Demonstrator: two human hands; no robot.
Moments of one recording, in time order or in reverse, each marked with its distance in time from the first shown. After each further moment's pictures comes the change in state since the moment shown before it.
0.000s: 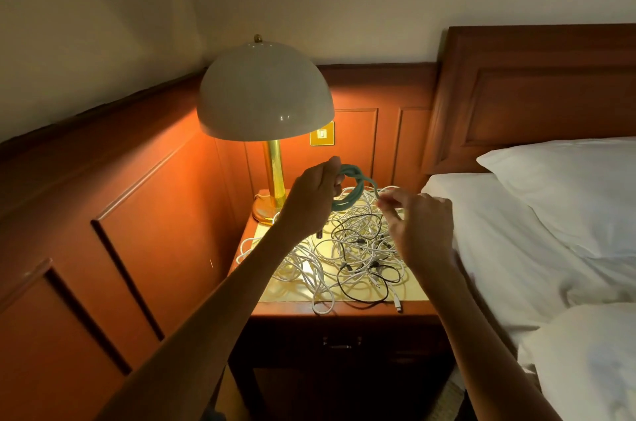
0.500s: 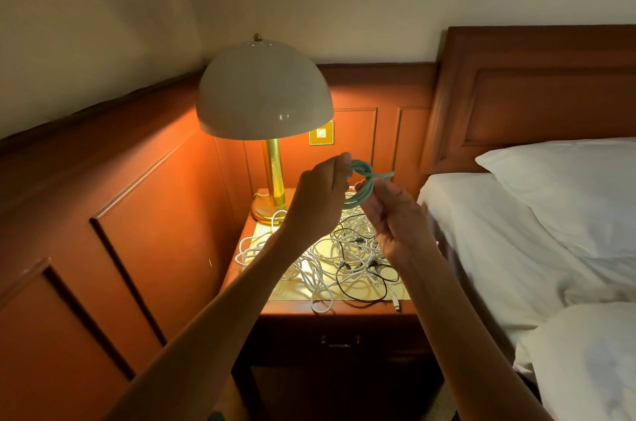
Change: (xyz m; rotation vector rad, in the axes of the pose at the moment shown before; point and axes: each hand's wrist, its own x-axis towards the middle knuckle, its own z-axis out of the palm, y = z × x) left_hand -0.004 0.007 0.011 0.237 0.118 0.123; right_hand 0.015 -0.043 -0.005 1.680 -0.148 0.985
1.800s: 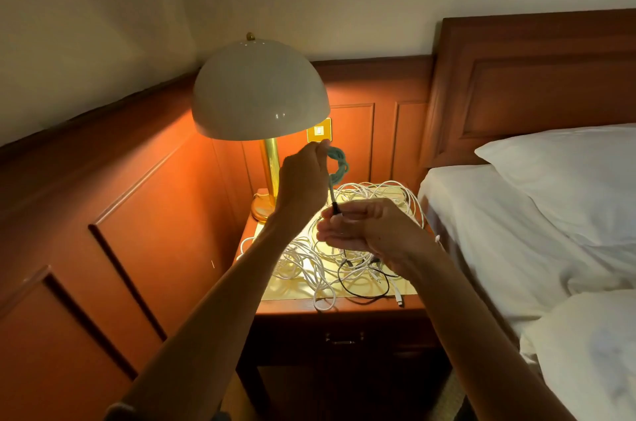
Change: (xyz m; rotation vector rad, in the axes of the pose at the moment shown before) left_hand 0.034 -0.020 -0.003 0.336 0.177 -0.021; right_hand -0.025 -0.005 0.007 -0.590 -0.330 0.166
